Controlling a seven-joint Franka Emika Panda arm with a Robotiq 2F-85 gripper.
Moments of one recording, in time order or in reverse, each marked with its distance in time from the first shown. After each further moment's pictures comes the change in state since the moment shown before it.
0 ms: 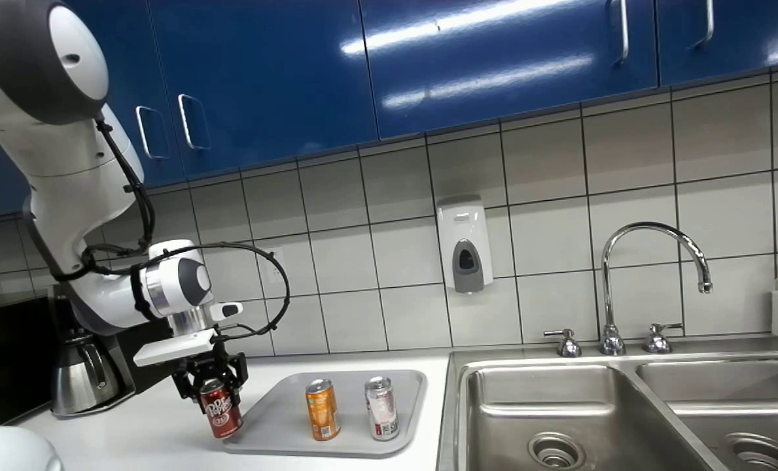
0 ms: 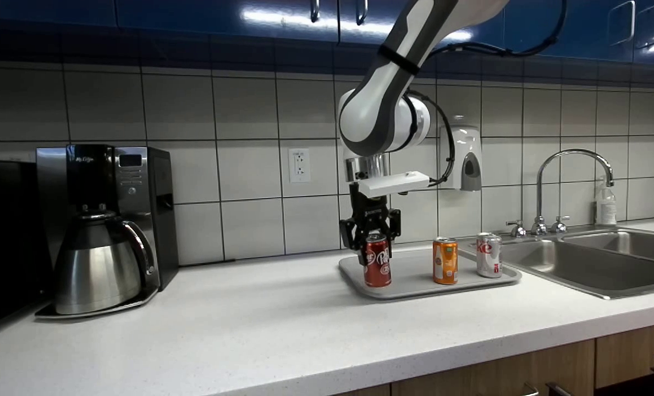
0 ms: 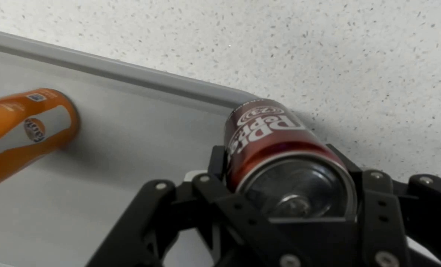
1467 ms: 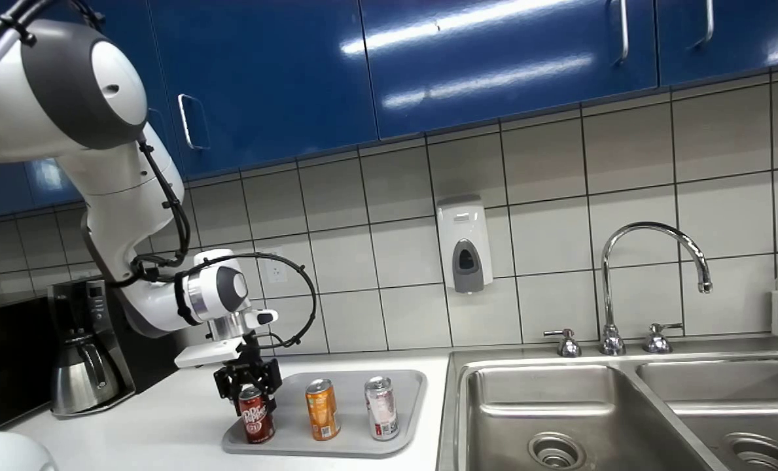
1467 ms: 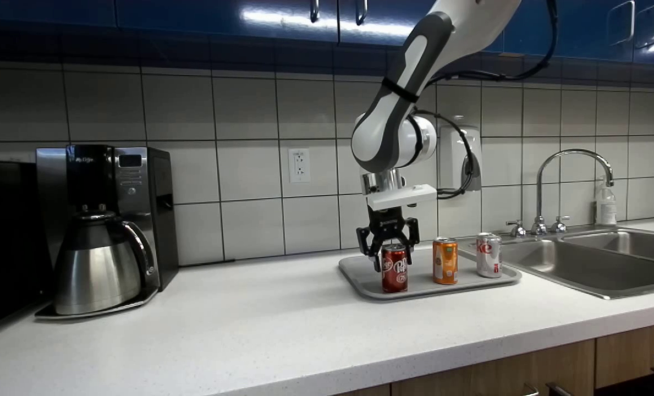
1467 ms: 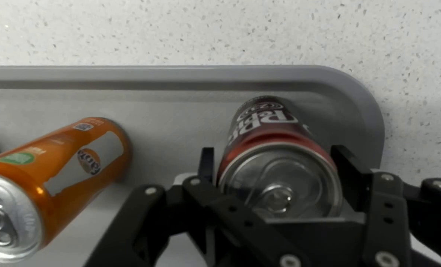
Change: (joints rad) arm -0.046 0.113 -0.062 0.089 0.014 -0.025 0.118
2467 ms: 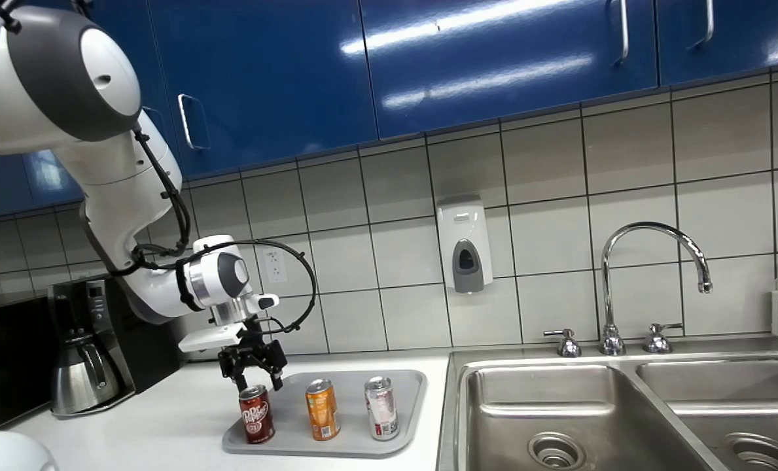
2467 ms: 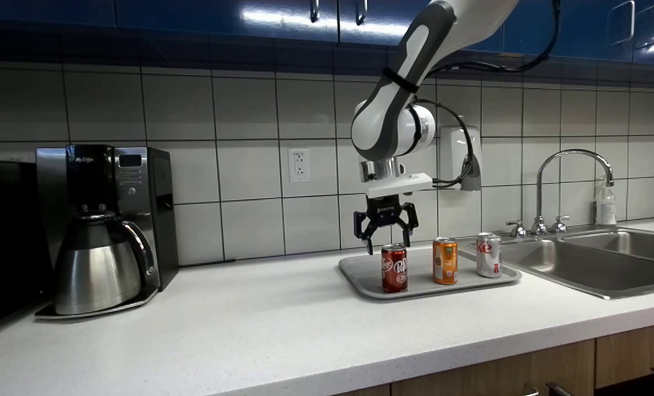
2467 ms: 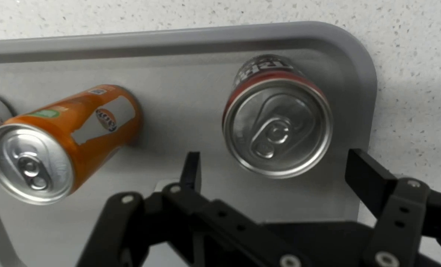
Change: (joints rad) arm 0.004 -0.030 -0.014 0.030 -0.018 0.000 0.046
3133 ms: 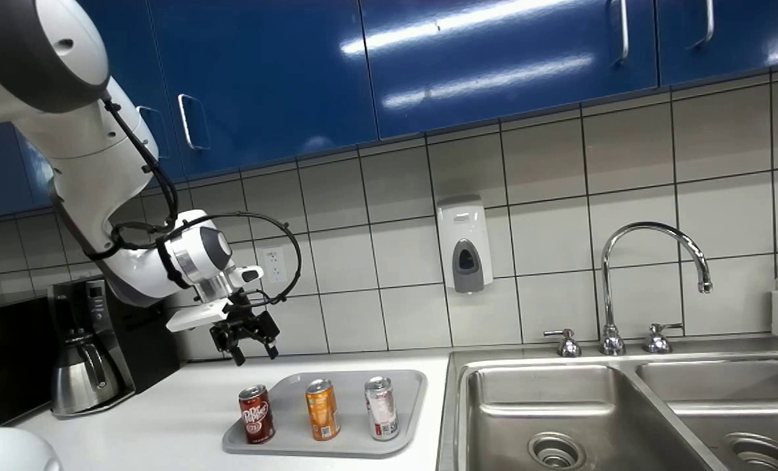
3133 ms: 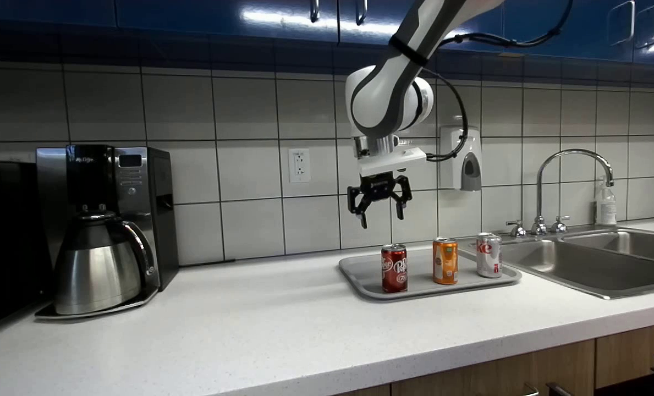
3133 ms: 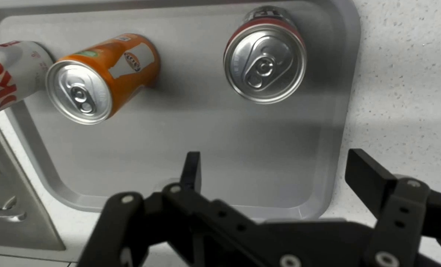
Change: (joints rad) arm 0.031 -0.113 0.001 -0.017 -0.155 0.000 0.134
